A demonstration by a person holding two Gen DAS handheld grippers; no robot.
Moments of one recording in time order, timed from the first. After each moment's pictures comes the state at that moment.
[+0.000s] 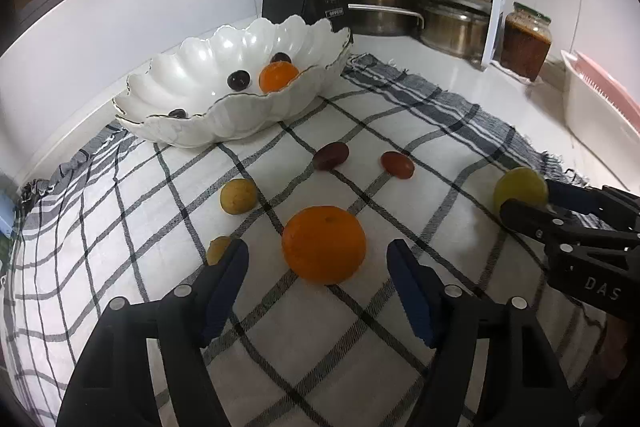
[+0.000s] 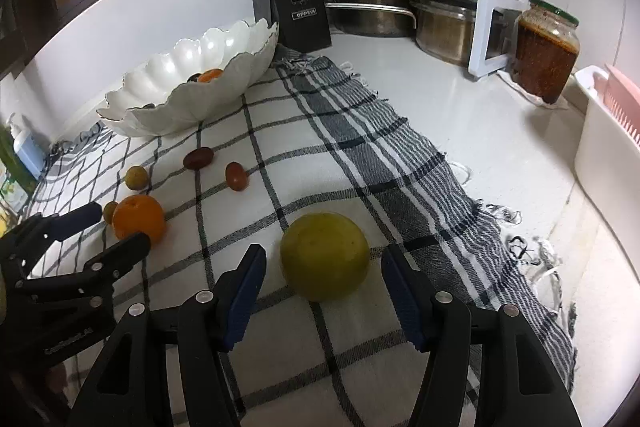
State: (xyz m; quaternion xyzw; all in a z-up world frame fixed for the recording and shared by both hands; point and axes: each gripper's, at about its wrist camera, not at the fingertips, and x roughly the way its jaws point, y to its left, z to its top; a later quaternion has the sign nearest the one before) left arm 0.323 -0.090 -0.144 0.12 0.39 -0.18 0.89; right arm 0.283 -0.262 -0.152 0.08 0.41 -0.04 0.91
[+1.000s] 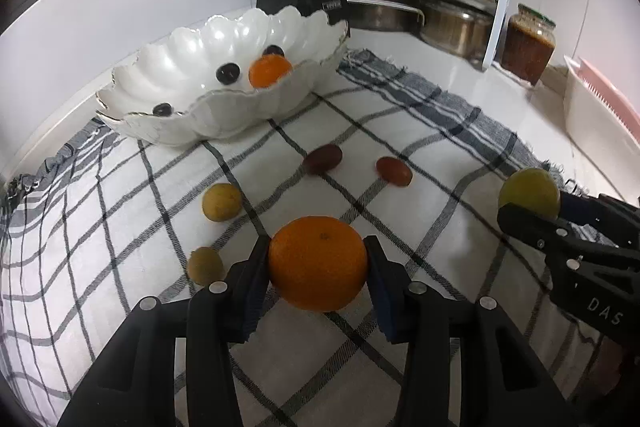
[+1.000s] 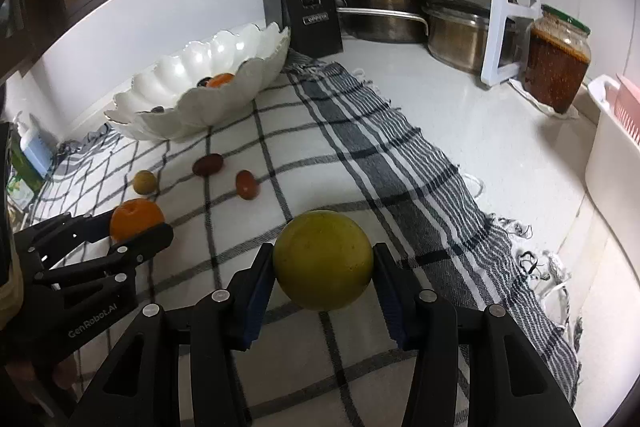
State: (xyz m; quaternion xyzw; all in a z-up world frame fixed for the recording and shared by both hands) left arm 0.335 -0.095 -0.143 0.10 0.40 -0.19 0.89; right arm 0.288 -0.257 -0.147 0.08 0.40 -0.02 0.91
